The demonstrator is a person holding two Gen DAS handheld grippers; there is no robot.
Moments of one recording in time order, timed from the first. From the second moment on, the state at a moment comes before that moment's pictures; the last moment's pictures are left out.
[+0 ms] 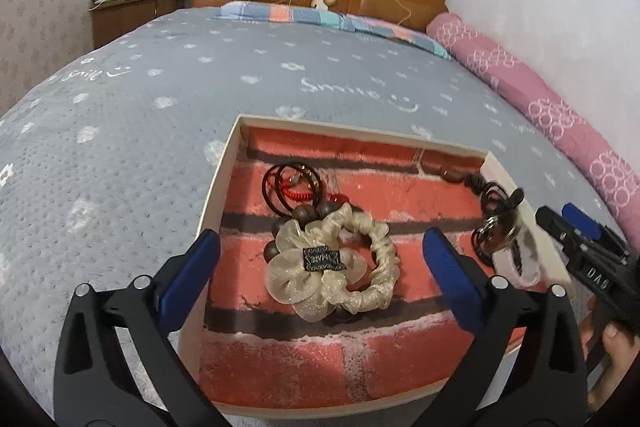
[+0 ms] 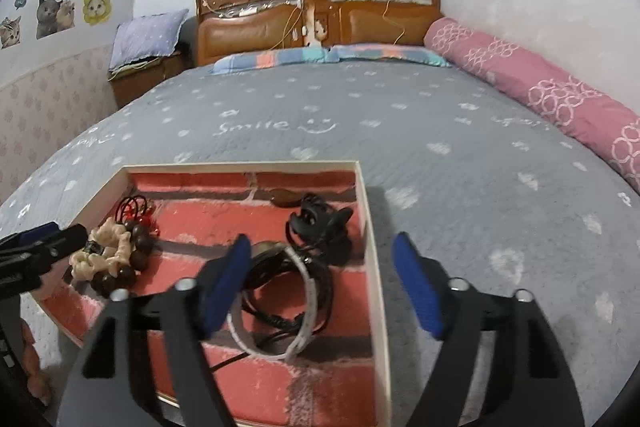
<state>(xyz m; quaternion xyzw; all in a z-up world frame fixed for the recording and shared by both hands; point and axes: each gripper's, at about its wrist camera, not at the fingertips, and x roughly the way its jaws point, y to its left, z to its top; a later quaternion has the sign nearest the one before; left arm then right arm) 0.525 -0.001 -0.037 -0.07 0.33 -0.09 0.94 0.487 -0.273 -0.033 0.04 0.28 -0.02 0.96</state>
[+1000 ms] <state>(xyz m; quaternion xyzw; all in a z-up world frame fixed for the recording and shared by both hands) 0.353 0.055 0.038 -0.01 0.30 -0.03 0.95 0.318 -0.249 -0.015 0.04 0.32 0.00 0.95</state>
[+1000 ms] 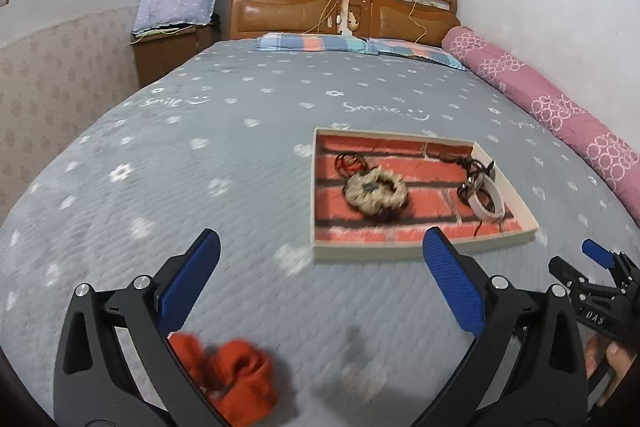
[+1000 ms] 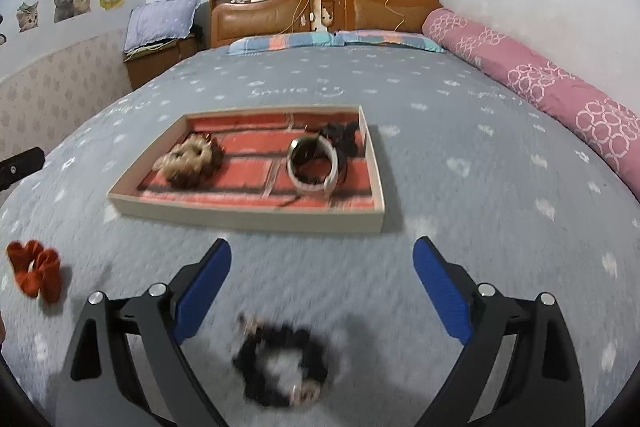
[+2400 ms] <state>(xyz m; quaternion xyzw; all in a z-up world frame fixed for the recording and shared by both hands) 0.321 0.108 -0.060 -0.03 0.39 -0.01 0.92 0.306 -0.241 -0.076 0.04 0.42 0.00 0.91</state>
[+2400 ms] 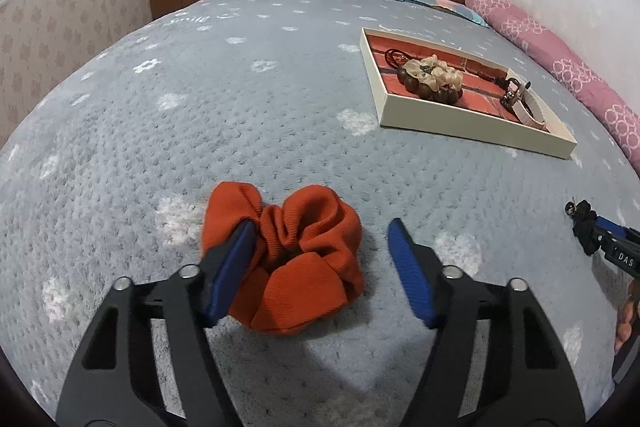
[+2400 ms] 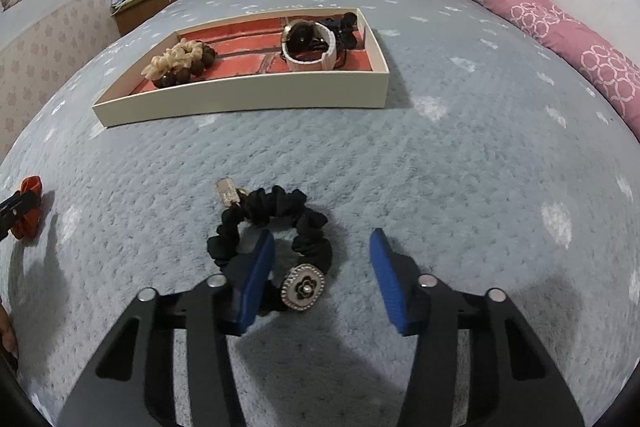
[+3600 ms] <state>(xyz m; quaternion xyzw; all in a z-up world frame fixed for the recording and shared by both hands) 0.317 0.096 -0.052 -0.02 0.39 -0.02 0.92 0.300 -0.242 -0.067 0.06 0.40 0.03 0.91</state>
